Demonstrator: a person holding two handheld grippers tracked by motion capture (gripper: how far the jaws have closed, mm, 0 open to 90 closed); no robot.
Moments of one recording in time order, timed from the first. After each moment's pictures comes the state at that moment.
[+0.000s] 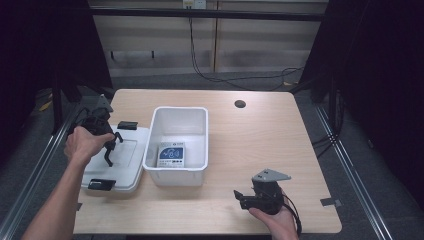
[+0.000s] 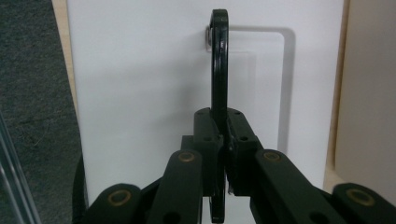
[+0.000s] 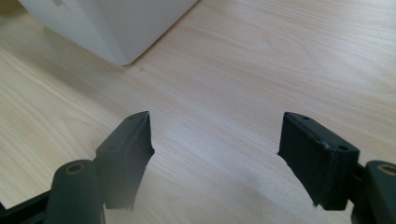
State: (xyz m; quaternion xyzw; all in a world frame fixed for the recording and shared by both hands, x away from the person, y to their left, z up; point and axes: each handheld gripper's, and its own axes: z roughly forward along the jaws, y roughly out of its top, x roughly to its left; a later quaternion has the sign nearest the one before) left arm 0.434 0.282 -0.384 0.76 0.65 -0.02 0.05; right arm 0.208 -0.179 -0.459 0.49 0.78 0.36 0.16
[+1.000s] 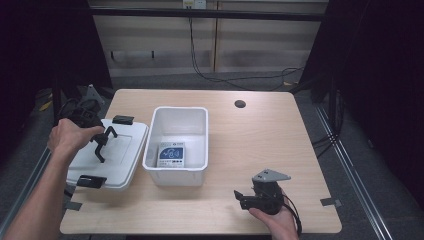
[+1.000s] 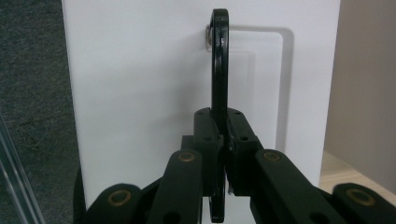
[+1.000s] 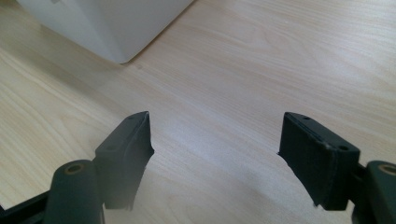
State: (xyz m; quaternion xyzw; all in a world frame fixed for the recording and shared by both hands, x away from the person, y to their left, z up) left arm 0.427 0.294 -0.346 0.77 0.64 -0.03 0.06; right arm 0.208 -0.178 -0.459 0.49 0.78 0.35 0.16
